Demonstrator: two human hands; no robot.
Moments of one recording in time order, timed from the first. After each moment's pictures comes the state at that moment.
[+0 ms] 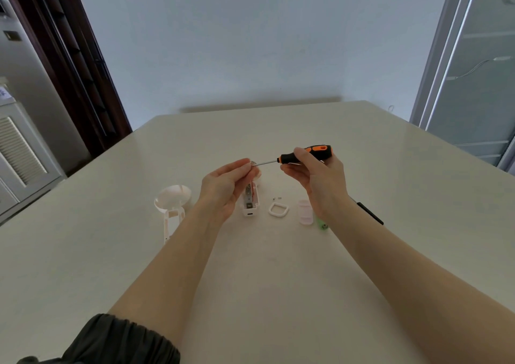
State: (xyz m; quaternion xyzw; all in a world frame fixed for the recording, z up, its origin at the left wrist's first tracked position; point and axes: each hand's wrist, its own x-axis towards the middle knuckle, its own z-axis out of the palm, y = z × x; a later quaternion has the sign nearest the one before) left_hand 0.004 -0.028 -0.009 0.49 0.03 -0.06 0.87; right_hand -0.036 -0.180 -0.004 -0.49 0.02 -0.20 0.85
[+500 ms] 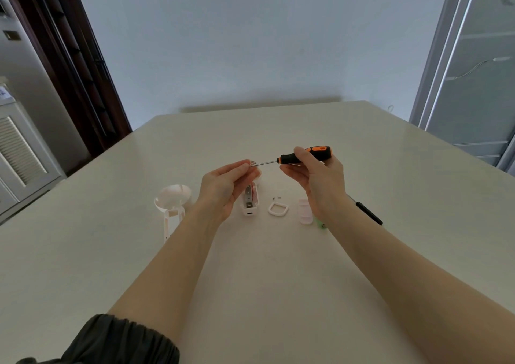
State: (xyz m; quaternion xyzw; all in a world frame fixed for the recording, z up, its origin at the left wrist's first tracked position) left_hand 0.007 -0.025 -0.011 0.51 0.01 -0.07 0.86; right_hand -0.035 -0.179 -0.005 -0.47 0.03 -0.20 0.86
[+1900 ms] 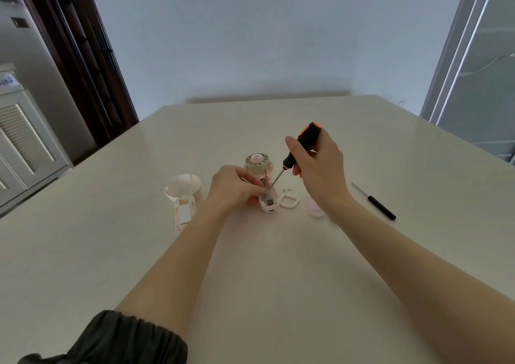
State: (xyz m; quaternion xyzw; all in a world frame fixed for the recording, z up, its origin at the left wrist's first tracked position) left_hand -0.005 -0.014 -0.016 0.86 -0.03 -0.02 0.52; right_hand -0.035 -0.163 -0.002 -0.74 0.00 -0.30 0.60
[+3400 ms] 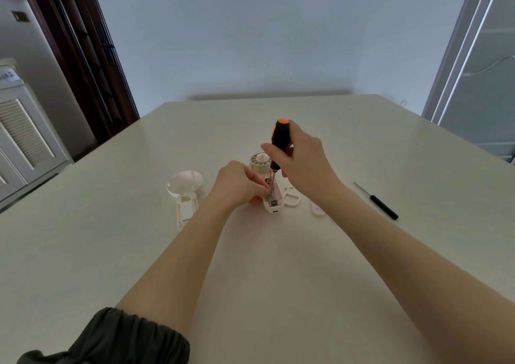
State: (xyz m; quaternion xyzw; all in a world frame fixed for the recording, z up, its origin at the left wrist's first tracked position) left_hand -0.009 -0.015 -0.010 0.87 -0.06 -0.06 0.49; right_hand -0.031 -0.148 0.009 -0.84 -0.13 -0.27 0.45
